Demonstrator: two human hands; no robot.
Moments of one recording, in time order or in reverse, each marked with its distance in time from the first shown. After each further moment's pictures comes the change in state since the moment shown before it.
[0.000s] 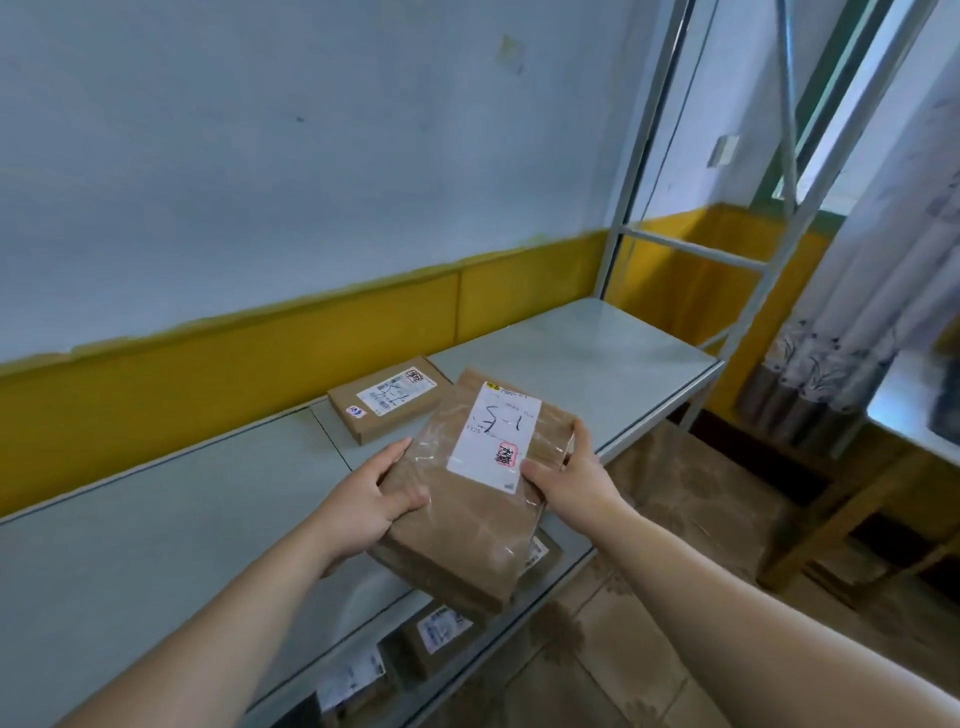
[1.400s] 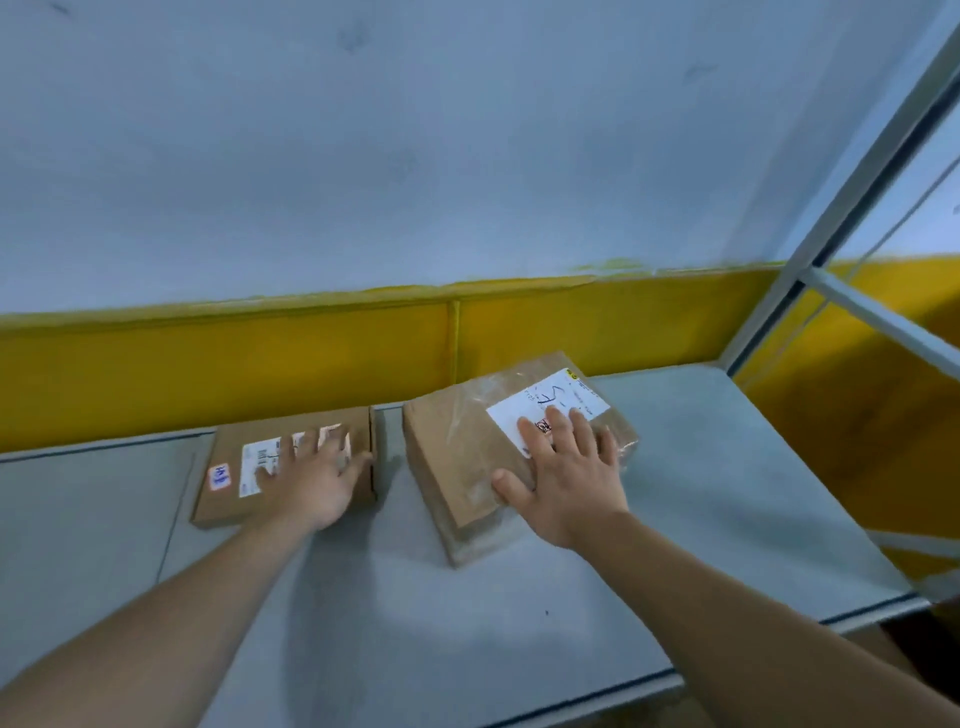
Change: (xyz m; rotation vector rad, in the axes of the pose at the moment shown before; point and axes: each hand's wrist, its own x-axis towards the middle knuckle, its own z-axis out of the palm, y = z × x) left_hand 0.322 0.002 0.058 0.725 0.478 -0.565; right_hand 0.403 -0.020 -0.074 -1.022 -0.291 -0.732
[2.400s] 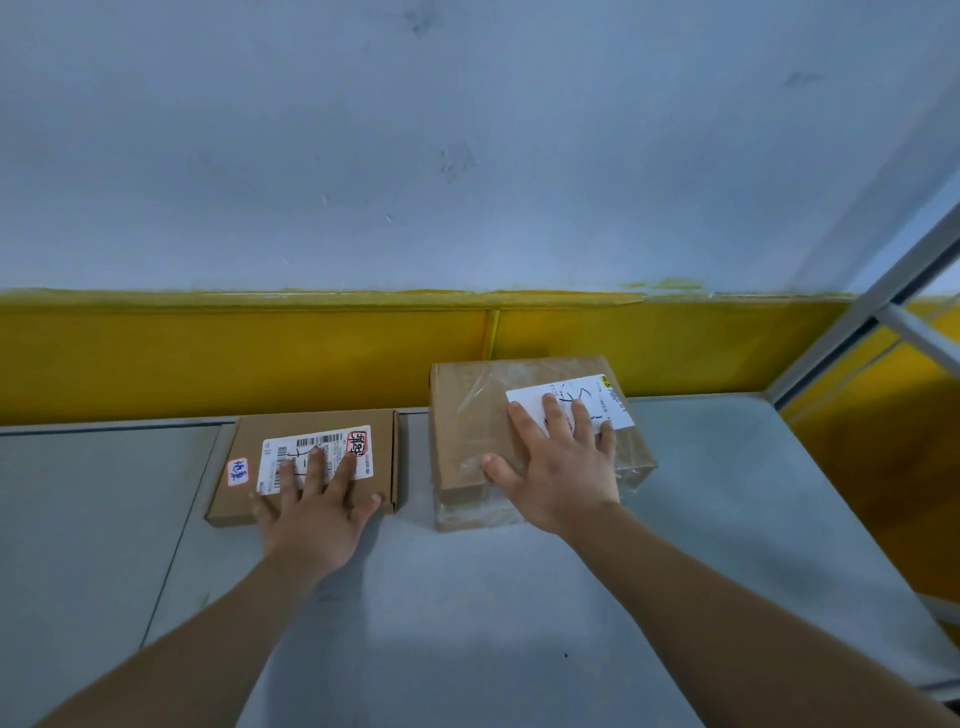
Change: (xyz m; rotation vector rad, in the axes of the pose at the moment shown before) left_hand -0.011 -0.023 0.035 0.186 -0.078 -0.138; right_hand 0.051 -0.030 -0.011 -0.018 -0.046 -0.012
